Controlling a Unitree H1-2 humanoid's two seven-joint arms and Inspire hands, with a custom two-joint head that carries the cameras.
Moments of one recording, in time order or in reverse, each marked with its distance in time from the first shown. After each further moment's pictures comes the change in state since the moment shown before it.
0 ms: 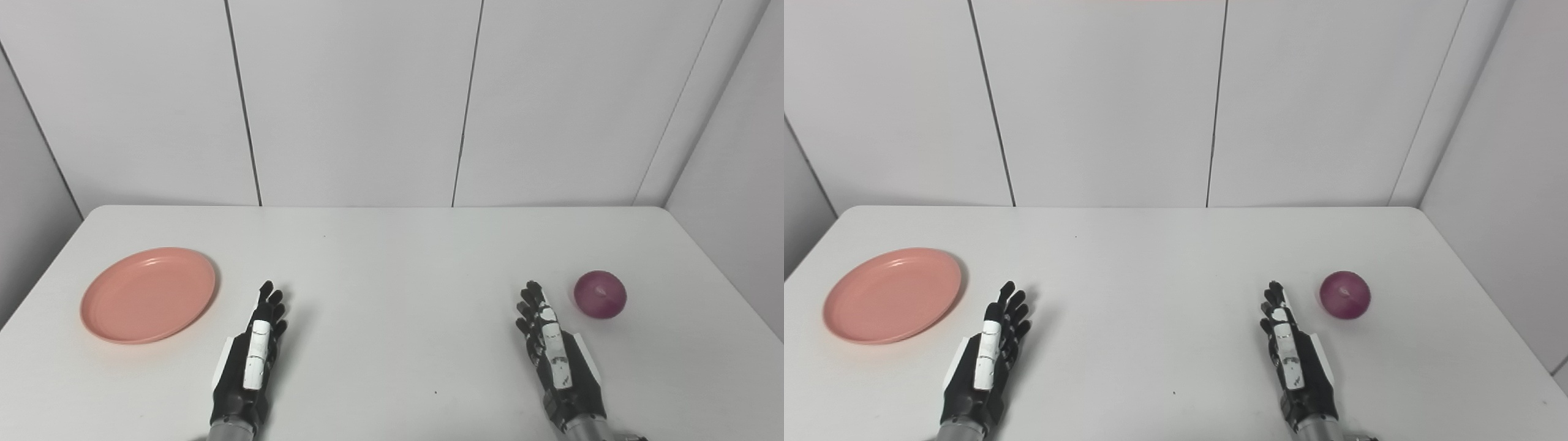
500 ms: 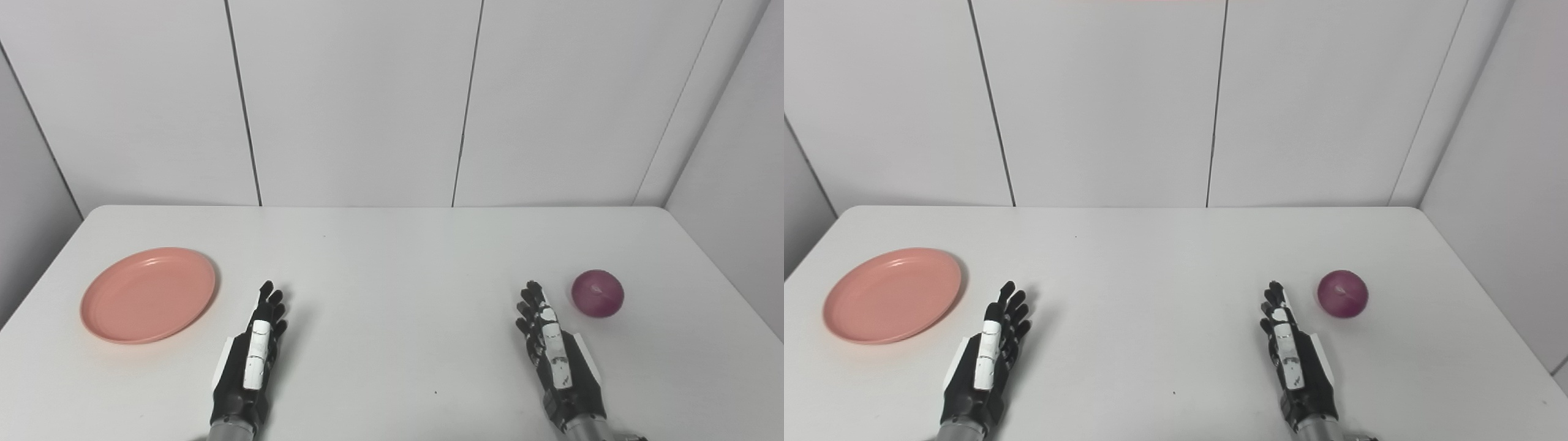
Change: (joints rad) left arm 0.000 0.000 0.000 0.000 0.000 0.000 0.000; right arm 0.000 0.000 -0.001 0.000 0.001 0.000 0.000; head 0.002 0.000
